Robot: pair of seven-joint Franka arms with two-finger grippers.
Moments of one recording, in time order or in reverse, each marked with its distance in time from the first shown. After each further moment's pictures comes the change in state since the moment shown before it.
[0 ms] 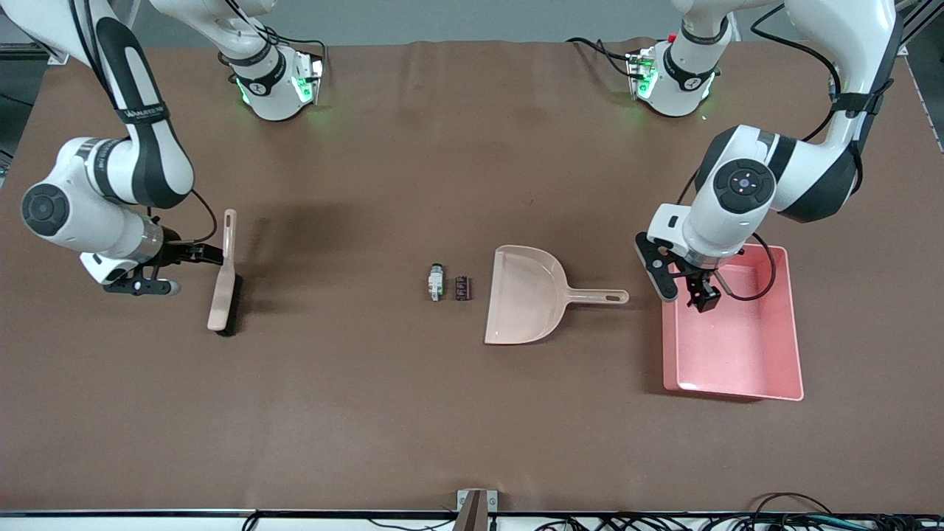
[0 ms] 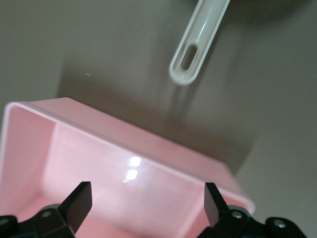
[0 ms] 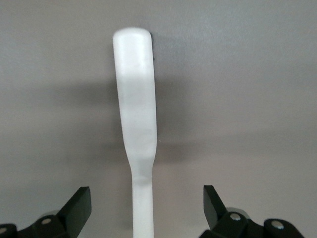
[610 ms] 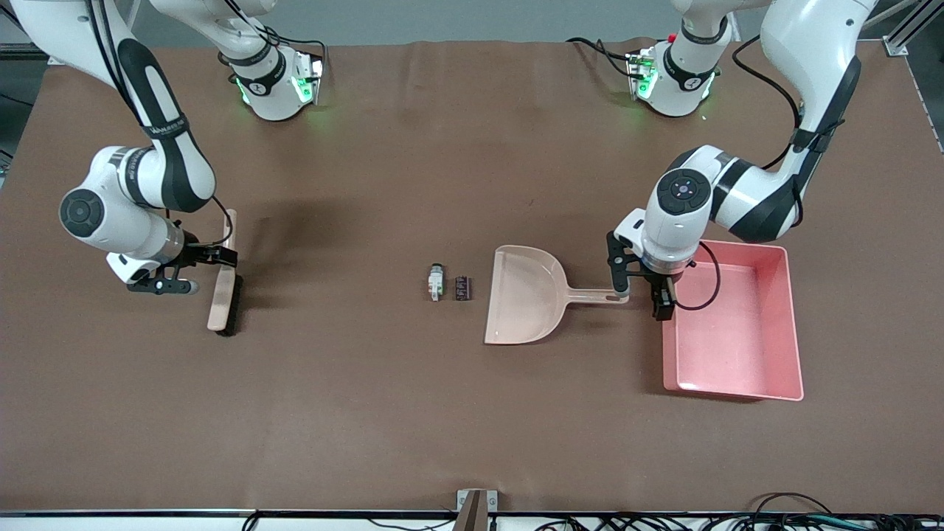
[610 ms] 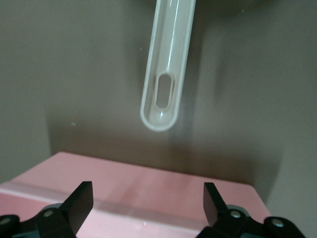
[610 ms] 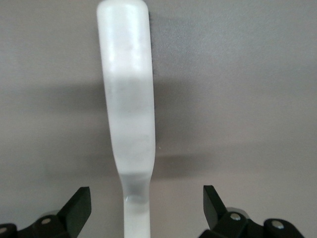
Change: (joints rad) left arm -0.027 0.122 -0.041 -0.019 0.170 0.116 0.017; right arm 0.003 0.071 0.003 -0.062 0.002 0.143 0.000
